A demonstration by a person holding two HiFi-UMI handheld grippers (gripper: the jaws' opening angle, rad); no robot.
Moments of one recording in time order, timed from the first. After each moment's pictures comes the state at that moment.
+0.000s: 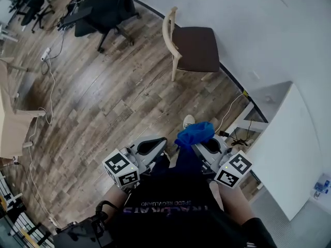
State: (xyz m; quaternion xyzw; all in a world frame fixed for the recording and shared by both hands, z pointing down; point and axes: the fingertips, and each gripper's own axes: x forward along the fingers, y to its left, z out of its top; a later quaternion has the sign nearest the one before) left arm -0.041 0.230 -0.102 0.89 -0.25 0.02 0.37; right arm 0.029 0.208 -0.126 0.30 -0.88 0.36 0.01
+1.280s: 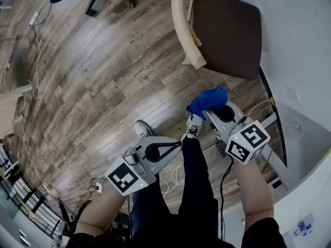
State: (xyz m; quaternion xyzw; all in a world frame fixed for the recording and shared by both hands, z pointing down) left arm 0.011 0.046 0.149 0.92 -0.26 0.07 0.29; right arm 0.042 -0.058 0.219 0.23 -0.89 0.37 0.15
